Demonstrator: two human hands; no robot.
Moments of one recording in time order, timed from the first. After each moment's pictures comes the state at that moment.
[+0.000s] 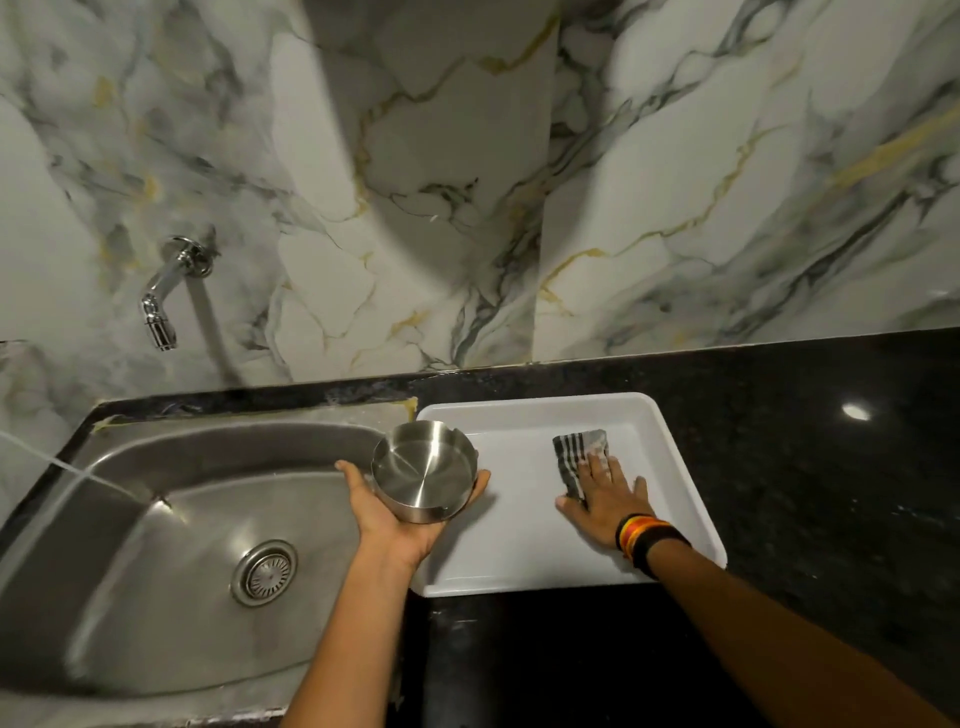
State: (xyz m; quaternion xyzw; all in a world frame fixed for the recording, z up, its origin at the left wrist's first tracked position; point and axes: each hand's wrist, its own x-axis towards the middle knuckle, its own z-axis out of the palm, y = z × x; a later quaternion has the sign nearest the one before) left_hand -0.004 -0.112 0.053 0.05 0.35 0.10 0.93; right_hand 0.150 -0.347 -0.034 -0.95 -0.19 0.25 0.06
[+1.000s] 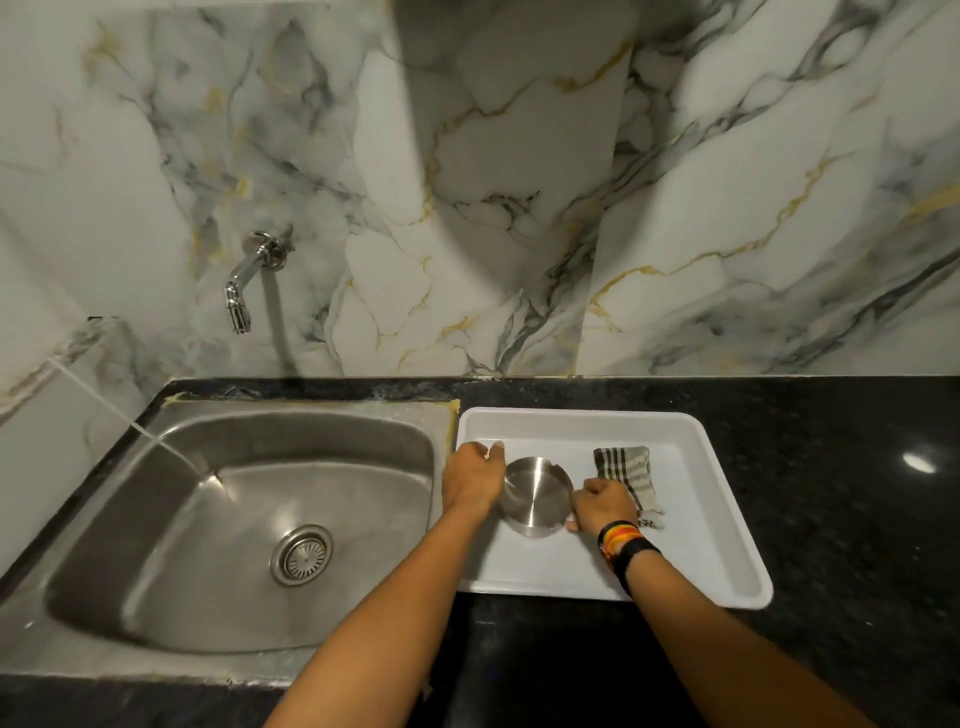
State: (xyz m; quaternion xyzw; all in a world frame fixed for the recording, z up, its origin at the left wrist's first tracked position) left_hand 0.042 -0.118 0.034 0.80 0.41 0.05 0.45; right_hand 0.117 -0.278 -0.020 -0.84 0.04 0.21 0.49
